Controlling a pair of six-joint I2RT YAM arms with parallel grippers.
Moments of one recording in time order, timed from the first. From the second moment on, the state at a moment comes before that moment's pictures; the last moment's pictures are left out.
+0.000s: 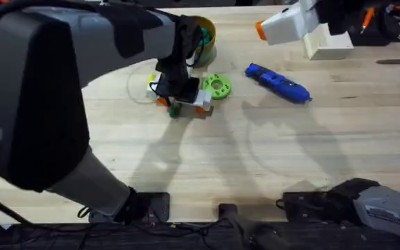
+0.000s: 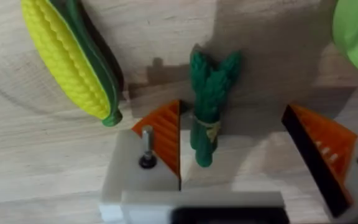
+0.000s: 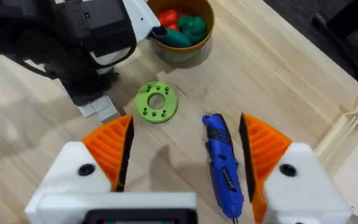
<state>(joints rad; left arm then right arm) -0.41 1.81 1.19 -0.97 0.01 -0.24 0.36 1.27 1.51 -1.01 -0.21 -0.32</state>
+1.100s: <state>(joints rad) -0.41 1.54 1.47 -1.07 -0.06 -0.23 0.36 1.27 1.51 -1.01 -0.21 -0.32</state>
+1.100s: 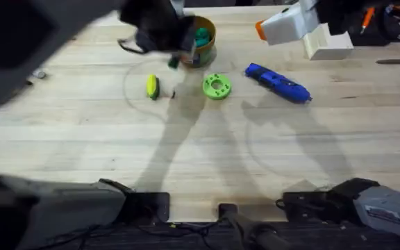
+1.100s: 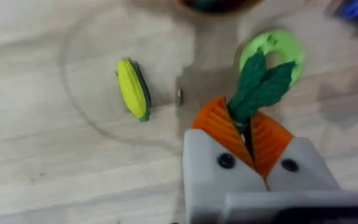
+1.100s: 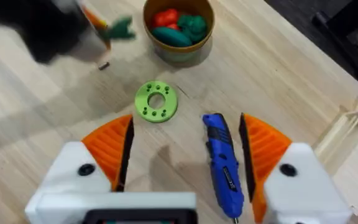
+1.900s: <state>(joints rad) -0.37 1.86 1.56 -0.66 -0.15 -0.20 0.36 1.27 1.51 -1.05 -0.21 -0.32</state>
